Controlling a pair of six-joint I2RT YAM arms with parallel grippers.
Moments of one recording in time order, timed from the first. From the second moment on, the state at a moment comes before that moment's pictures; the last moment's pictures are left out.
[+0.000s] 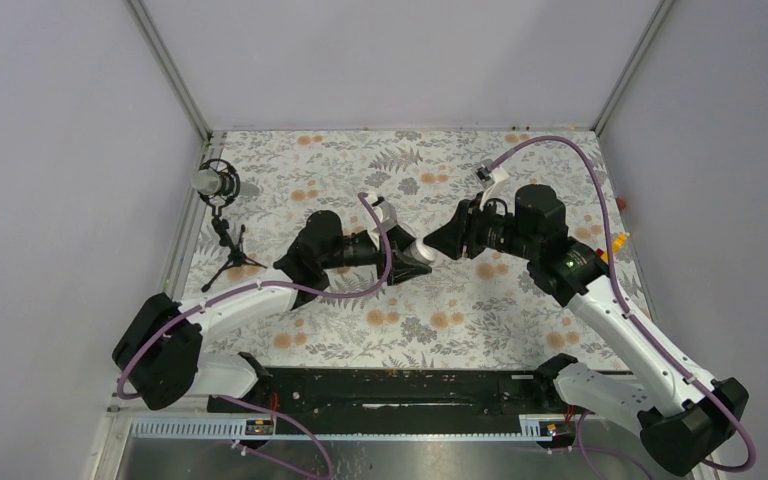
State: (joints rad) left arm -0.75 1.31 0.73 0.57 0.71 -0.17; right arm 0.54 0.99 0.97 -0.30 -0.46 0.43
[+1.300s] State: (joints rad) left arm -0.76 1.39 0.70 0.83 0.69 -0.39; right arm 0.55 0.98 0.96 -0.28 -0.40 0.46
